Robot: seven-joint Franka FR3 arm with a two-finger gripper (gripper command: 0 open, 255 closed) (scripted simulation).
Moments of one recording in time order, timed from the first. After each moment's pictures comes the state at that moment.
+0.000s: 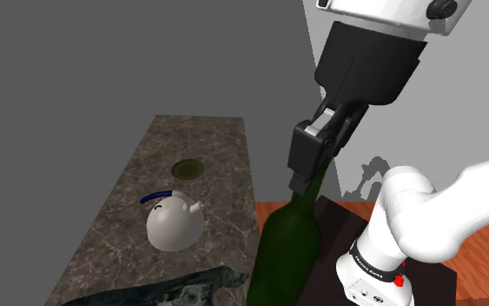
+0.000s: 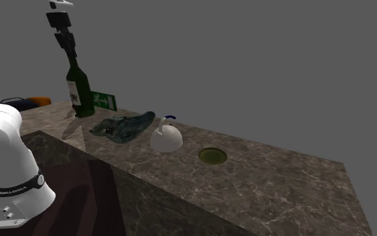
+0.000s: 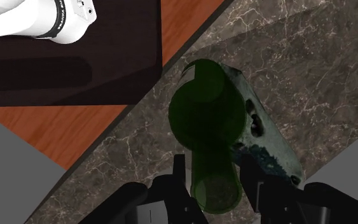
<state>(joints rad) 0.37 -0.74 0.45 -2.01 0.28 1.43 0.78</state>
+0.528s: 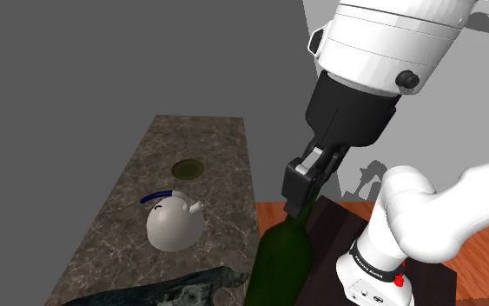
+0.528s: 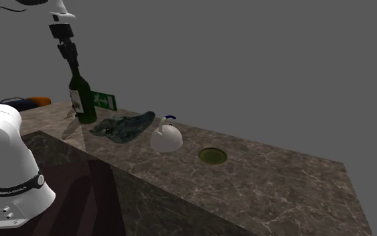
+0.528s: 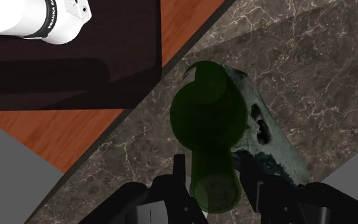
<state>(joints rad) 0.38 -0.80 0.46 -2.15 0.31 1.52 0.76</state>
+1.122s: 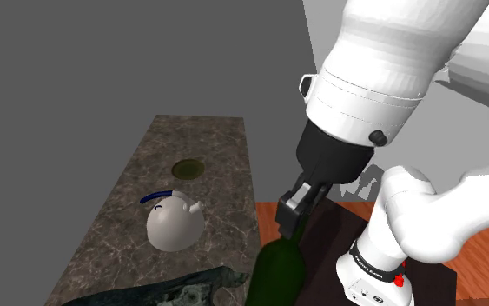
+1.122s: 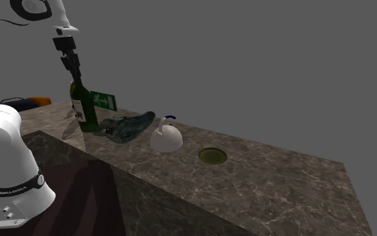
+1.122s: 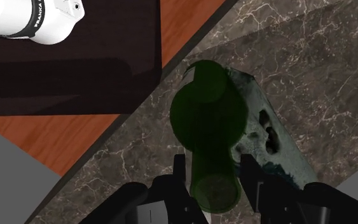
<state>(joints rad) 0.40 -0.84 0.48 -2.29 0.33 1.63 0.76</state>
